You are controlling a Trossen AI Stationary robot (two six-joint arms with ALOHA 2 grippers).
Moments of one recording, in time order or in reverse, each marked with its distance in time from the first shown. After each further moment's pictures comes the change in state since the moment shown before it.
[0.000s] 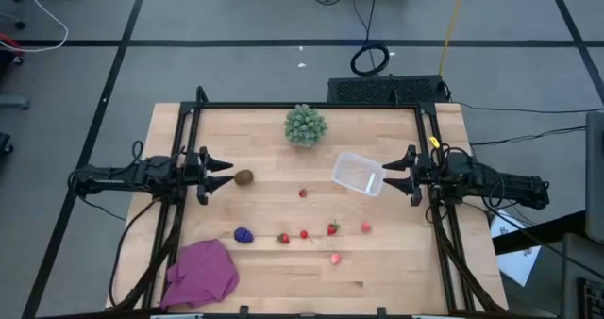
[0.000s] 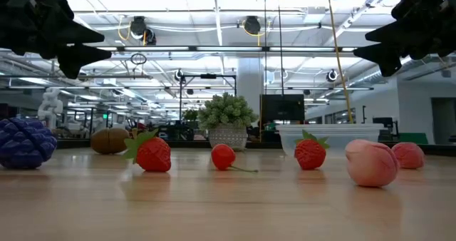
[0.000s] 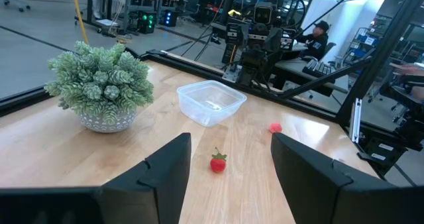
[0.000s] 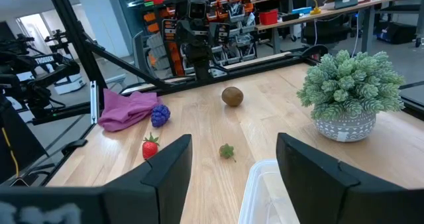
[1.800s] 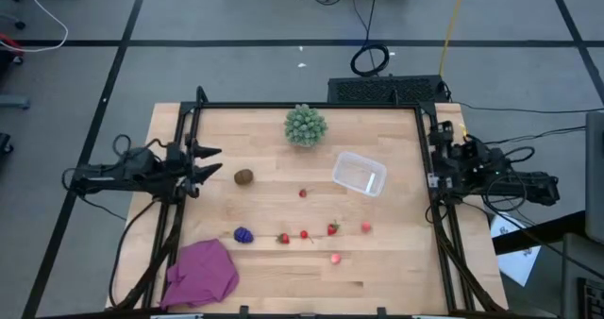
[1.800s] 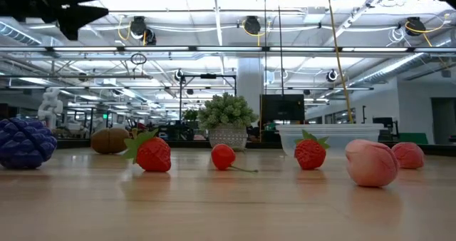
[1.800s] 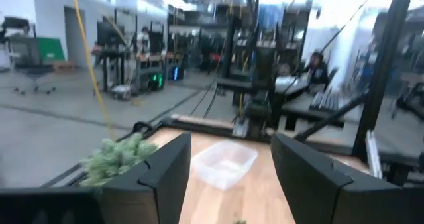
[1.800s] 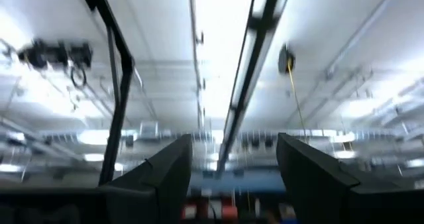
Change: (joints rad) left arm 0.000 0.034 0.183 0.026 -0.052 0.238; right arm 0.000 0.181 0.000 1.119 0.003 -0.158
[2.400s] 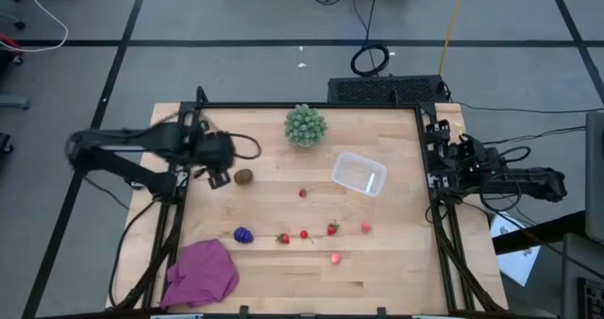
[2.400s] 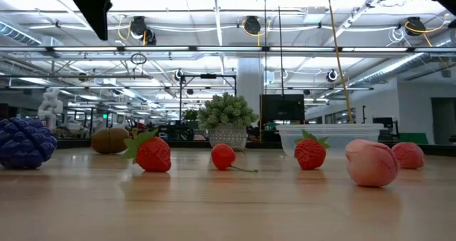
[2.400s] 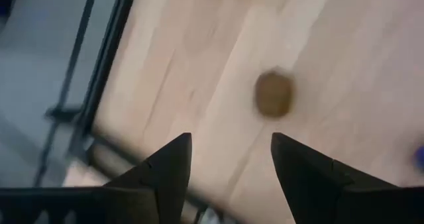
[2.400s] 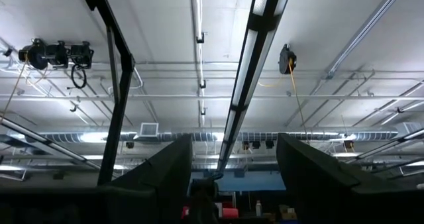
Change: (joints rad) left arm 0.032 1.227 1.051 -1.371 -0.158 -0.335; right arm 0.000 0.132 0.000 0.124 -0.003 0.000
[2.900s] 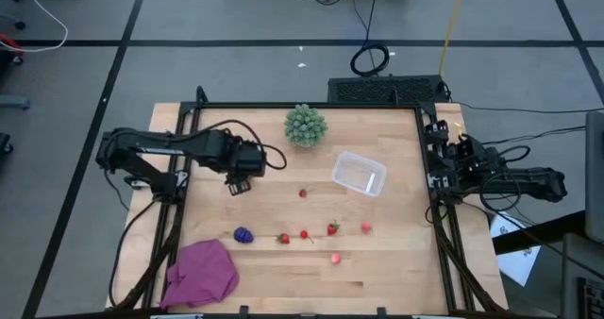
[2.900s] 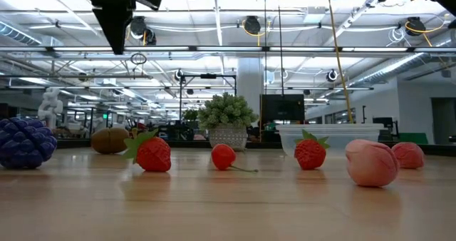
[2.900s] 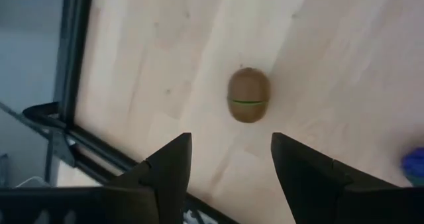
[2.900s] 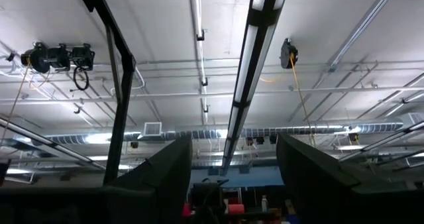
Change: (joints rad) left arm -0.013 0.220 0.067 0.034 0.068 -0.013; right arm 0.000 -0.001 0.000 -0.019 0.000 0.040
